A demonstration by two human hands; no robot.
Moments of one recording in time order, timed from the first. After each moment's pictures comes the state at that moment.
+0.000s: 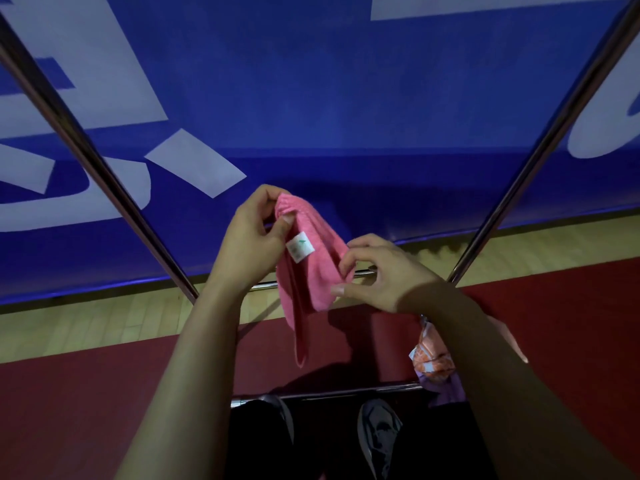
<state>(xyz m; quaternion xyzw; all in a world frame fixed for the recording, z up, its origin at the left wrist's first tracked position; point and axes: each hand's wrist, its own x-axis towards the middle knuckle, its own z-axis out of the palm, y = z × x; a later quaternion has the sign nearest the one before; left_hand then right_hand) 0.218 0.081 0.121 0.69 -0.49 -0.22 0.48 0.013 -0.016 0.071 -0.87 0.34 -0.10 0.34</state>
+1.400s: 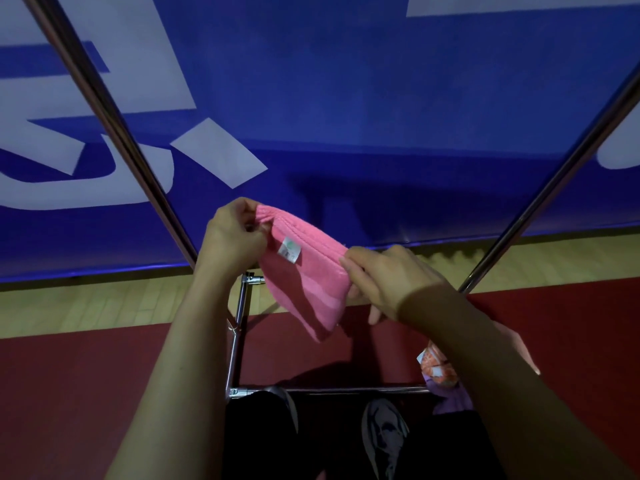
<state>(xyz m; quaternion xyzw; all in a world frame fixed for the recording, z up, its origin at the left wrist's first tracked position) 0.274 0.097 0.099 0.80 -0.37 -0.19 0.42 0.034 0.022 0.109 -0.92 0.32 -0.04 0.23</state>
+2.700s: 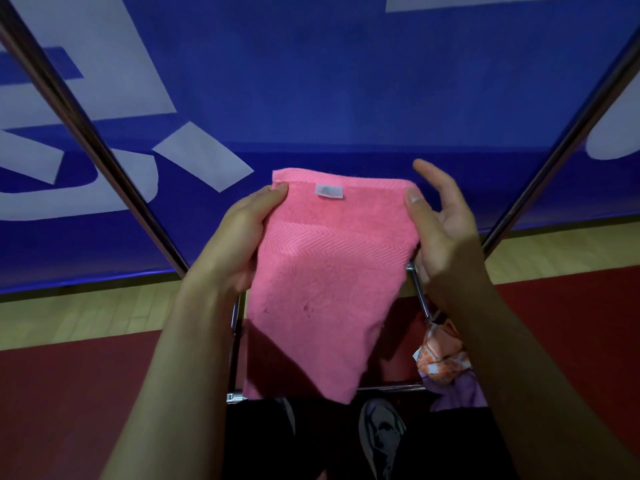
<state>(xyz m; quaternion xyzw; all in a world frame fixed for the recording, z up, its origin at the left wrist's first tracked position) 0.219 0.088 0.151 0.59 -0.25 -0.50 0.58 0.009 -0.010 0.111 -0.56 0.31 -0.48 0.61</state>
